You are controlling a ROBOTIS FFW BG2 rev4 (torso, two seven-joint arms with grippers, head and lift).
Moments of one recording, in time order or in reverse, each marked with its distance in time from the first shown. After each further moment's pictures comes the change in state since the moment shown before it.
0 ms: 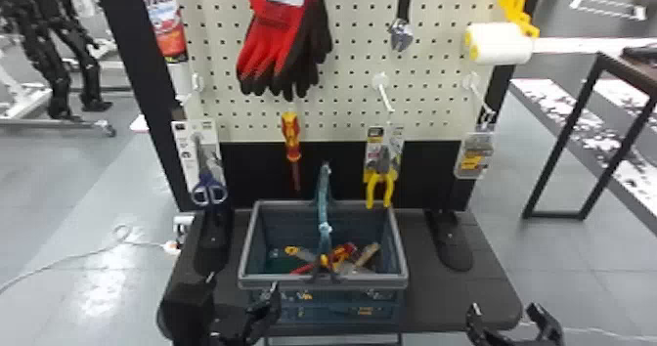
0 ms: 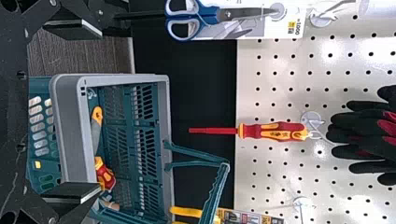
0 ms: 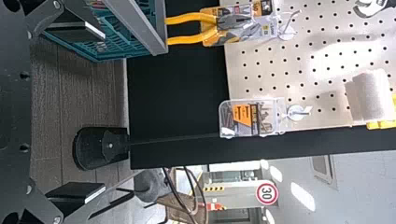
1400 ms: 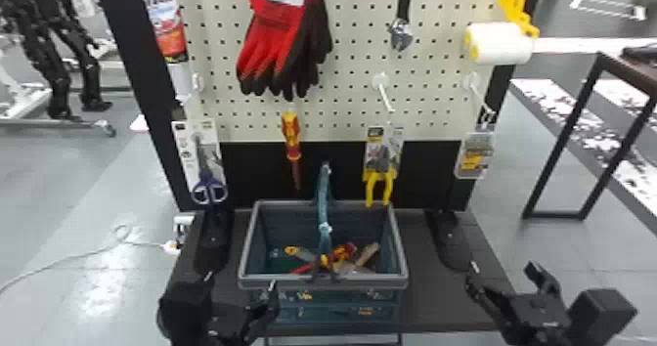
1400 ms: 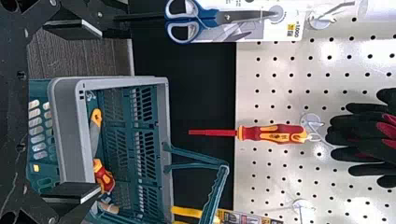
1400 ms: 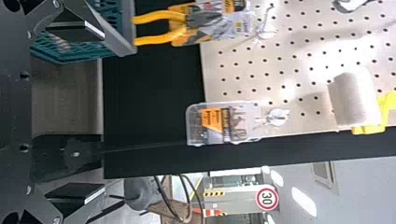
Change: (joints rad) left arm -0.002 0.003 0.005 0.000 0.003 0.001 0.000; right arm -0.040 0.000 -0.008 -0.207 0.002 0.250 -0.006
